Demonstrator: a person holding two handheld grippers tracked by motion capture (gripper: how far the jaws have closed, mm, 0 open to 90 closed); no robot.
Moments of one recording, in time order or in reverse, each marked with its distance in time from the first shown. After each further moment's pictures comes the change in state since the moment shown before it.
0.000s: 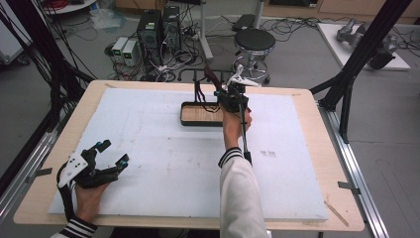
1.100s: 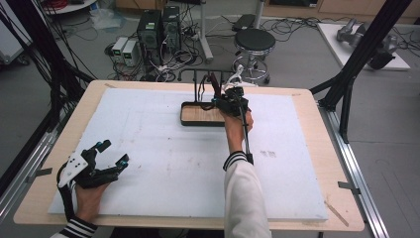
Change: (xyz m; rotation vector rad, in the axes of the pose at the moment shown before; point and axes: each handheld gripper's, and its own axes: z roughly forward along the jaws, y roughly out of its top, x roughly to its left) left arm 0.000 0.000 0.000 0.002 0.000 0.001; right arm -0.005 -0.010 0.002 0.090 0.021 -0.114
